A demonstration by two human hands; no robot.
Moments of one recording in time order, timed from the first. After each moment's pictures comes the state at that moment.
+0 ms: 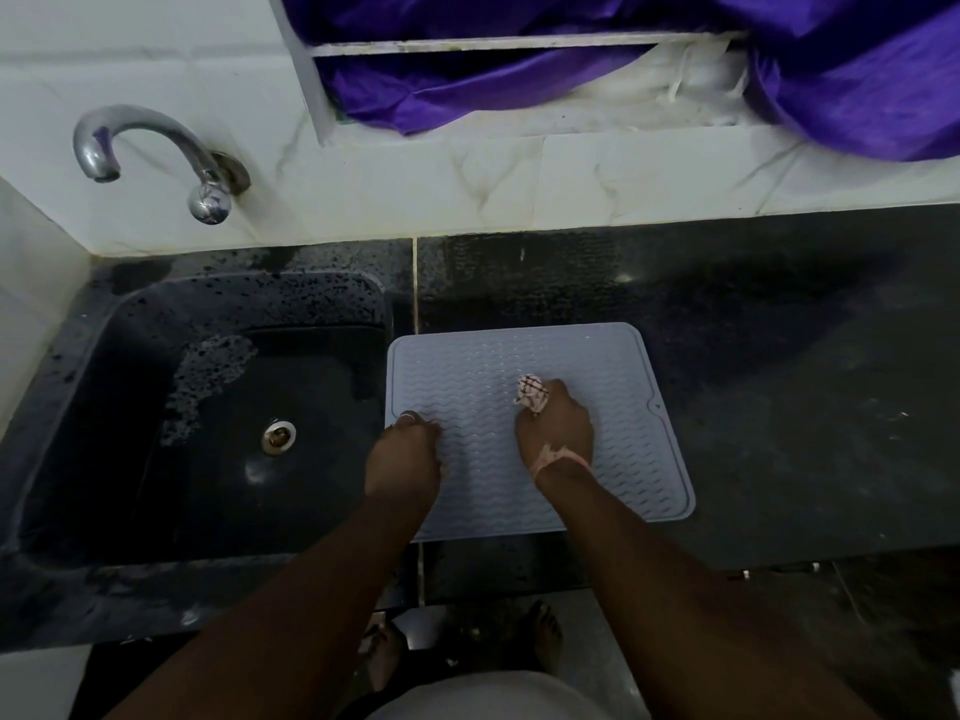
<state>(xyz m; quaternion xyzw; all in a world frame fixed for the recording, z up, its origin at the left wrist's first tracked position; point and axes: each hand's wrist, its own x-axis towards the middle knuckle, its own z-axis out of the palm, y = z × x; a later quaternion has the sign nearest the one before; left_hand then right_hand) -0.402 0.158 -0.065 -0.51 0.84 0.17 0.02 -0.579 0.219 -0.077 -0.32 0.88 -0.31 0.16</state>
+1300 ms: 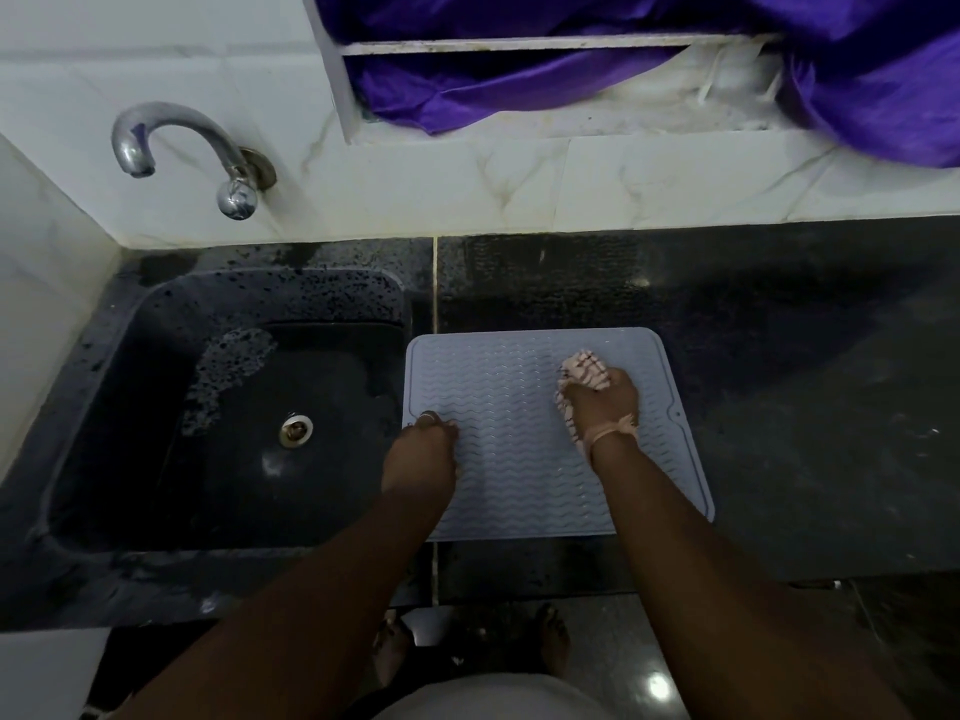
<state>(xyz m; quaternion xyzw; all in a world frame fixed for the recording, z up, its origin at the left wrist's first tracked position) -0.402 0.156 -0.063 -0.50 0.84 0.19 0.03 -0.629 0.200 -0.083 -0.10 0.78 -0.55 0.30</state>
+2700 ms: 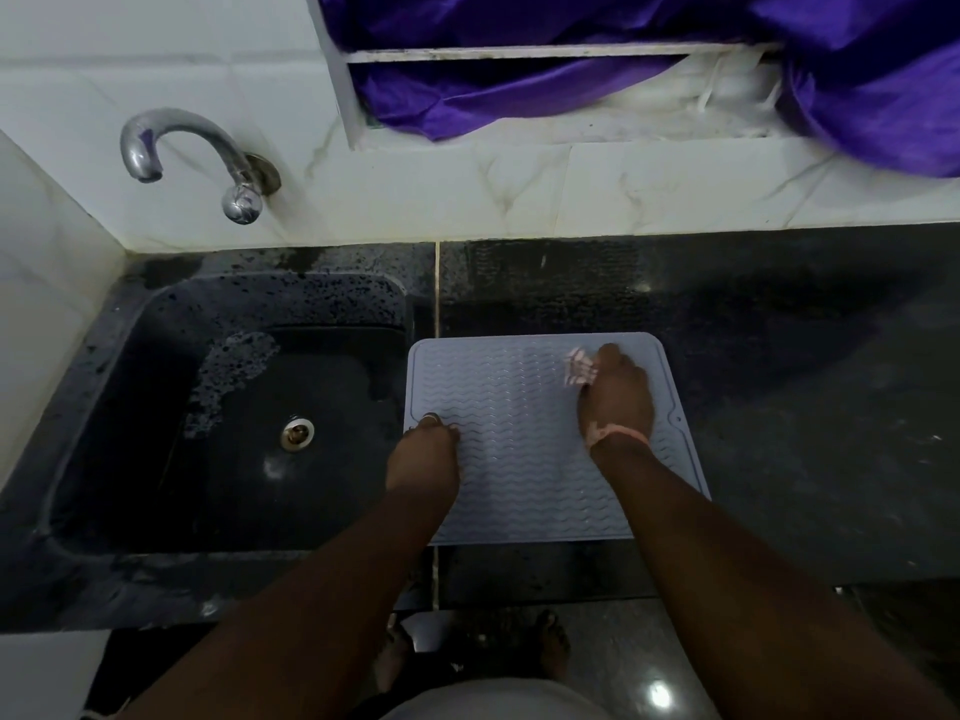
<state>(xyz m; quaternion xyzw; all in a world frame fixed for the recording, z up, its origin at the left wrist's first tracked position) -0.406 0.155 -0.061 -0.51 0.84 0.19 0.04 -0.640 0.205 -0.058 -0.41 0.89 -0.20 0.02</state>
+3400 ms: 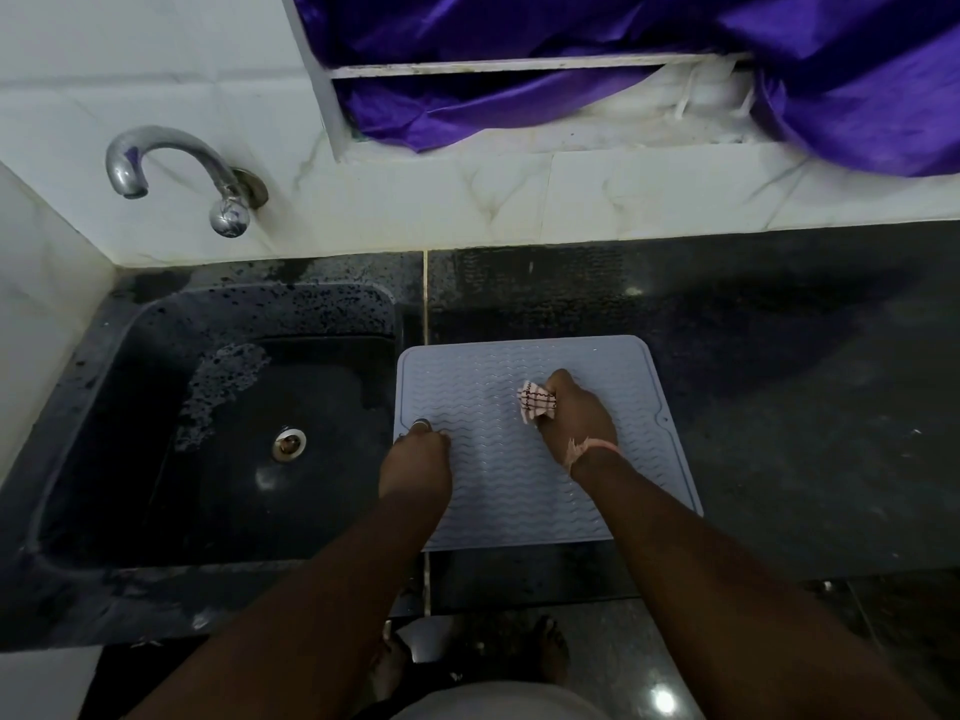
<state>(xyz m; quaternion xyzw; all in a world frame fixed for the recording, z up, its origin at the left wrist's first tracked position) -0.411 0.159 -0.054 -0.52 0.84 0.15 0.06 -0.628 0.213 -0.080 -0.48 0.82 -0.25 0.18</state>
